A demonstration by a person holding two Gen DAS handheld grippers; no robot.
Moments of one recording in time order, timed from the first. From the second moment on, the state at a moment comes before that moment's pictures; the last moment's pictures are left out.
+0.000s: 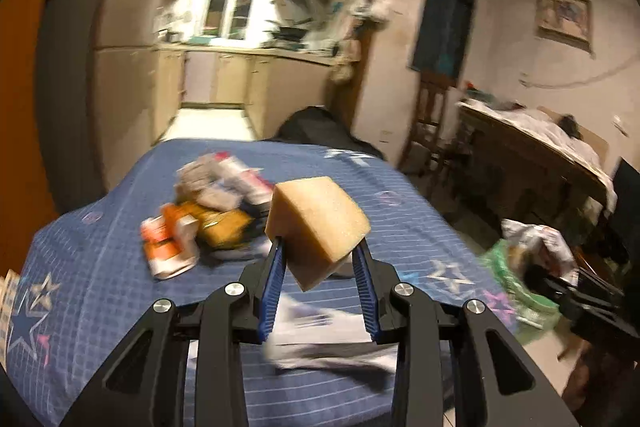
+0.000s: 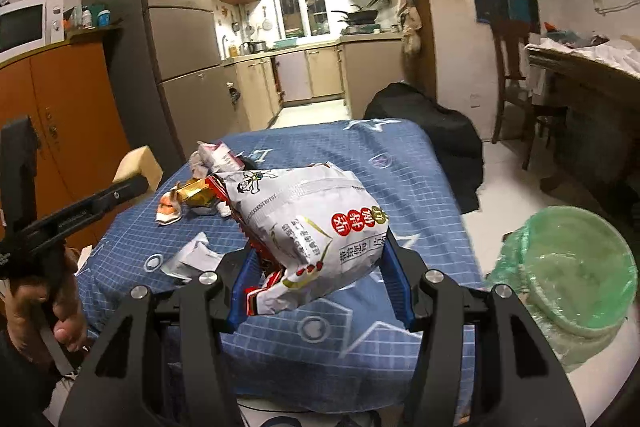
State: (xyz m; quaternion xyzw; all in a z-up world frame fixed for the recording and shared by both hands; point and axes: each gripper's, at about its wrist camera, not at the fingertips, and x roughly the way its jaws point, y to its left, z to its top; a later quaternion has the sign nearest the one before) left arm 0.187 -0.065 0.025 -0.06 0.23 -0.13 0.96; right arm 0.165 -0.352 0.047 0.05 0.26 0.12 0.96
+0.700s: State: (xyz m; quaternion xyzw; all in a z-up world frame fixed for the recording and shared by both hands) left arm 0.246 -0.385 0.050 0.02 0.28 -0.38 0.88; right arm 0.169 -0.568 0.084 0.08 0.29 -0.12 0.95
